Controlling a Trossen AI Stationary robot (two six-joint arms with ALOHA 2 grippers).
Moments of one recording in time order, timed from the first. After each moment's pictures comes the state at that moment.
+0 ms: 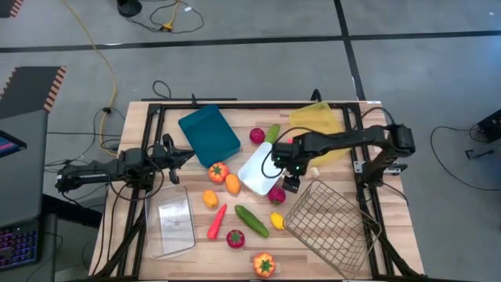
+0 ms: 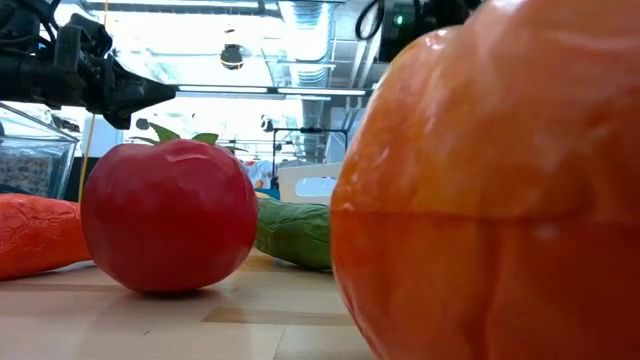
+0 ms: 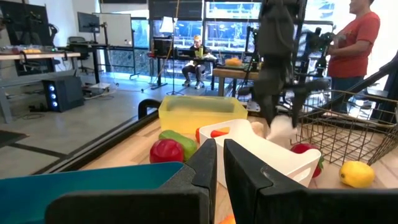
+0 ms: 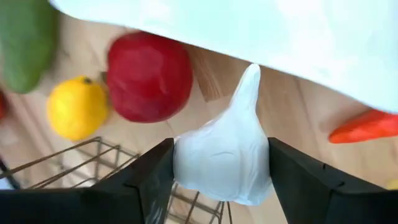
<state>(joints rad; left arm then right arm) 0.10 0.01 0.01 0.05 -0.19 -0.05 -0.07 1.64 1.19 -0.96 -0.23 0.34</state>
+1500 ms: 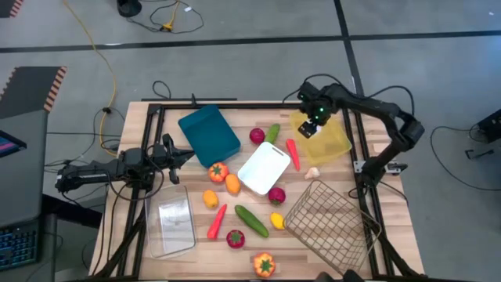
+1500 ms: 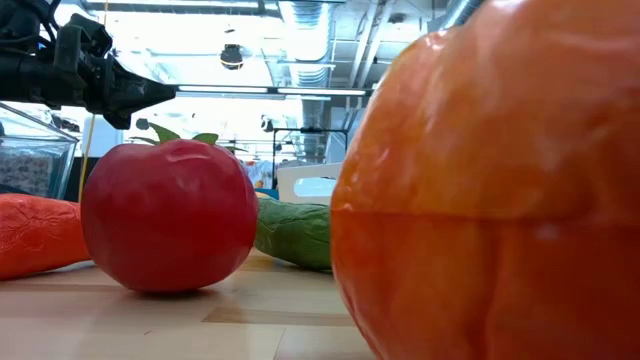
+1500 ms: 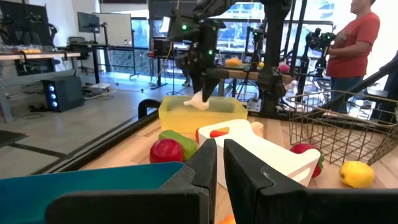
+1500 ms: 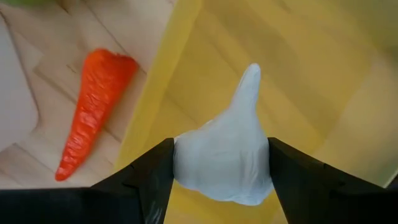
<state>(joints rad) 0.10 0.01 0.01 0.05 -0.19 -0.05 -0.74 1.60 1.20 -1.06 0.02 0.04</state>
